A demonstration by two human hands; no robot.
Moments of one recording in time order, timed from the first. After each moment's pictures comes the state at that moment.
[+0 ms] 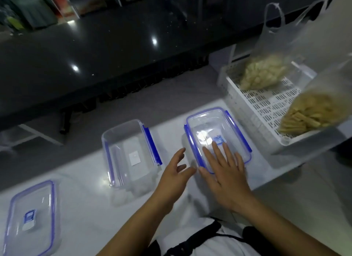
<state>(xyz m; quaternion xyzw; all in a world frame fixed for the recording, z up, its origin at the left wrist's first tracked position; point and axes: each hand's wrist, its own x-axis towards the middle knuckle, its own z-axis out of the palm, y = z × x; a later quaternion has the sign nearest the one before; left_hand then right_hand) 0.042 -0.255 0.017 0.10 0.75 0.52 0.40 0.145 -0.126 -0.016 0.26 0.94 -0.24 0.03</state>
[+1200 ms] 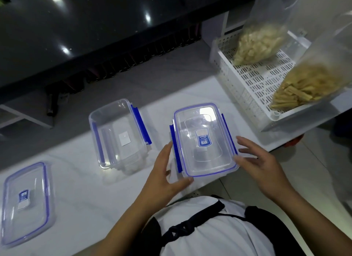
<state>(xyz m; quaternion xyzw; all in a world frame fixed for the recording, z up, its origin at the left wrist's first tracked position) 0.075 -0.302 -0.013 0.25 0.79 0.43 0.35 0.238 -0.074 -0.011 0.35 0.72 -0.58 -0.12</state>
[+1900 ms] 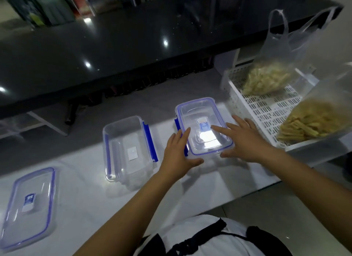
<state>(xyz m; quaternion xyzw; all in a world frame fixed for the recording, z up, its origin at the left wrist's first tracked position) 0.009 -0.207 -0.028 0.29 0.88 0.33 0.20 0.107 0.008 0.019 0.12 0.98 -0.13 0.12</state>
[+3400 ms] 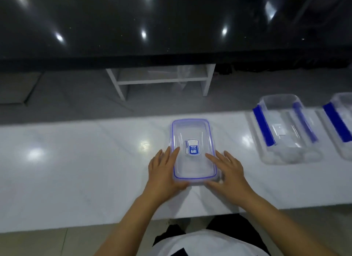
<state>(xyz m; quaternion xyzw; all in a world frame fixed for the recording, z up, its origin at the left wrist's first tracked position) -0.080 -0.753 -0.055 0.20 0.93 0.25 0.18 0.000 -0.531 -0.048 0.09 0.94 -0.32 0.09</state>
